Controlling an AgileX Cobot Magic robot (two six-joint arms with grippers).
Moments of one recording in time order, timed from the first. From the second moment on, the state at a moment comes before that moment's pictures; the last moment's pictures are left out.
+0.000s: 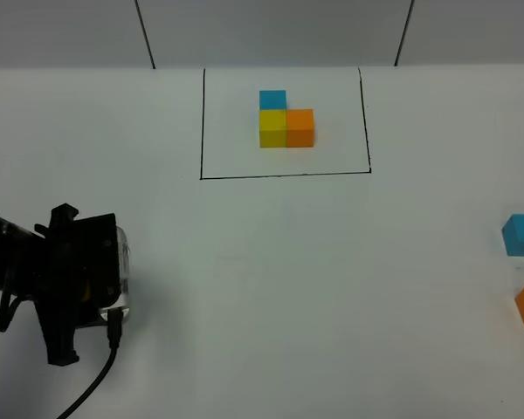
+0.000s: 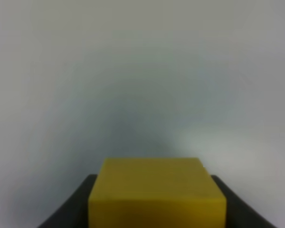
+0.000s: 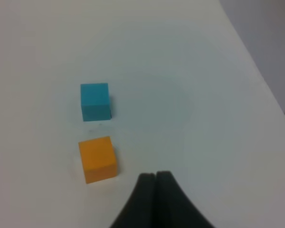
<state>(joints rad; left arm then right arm) -0.19 1.51 -0.64 -0.58 0.55 1.68 -0.17 -0.01 -0.50 -0.09 1.07 0.00</state>
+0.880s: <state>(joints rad) -0.22 1.51 -0.71 -0.69 0.54 1.76 -0.17 -0.01 -0.50 -0.09 1.07 0.00</state>
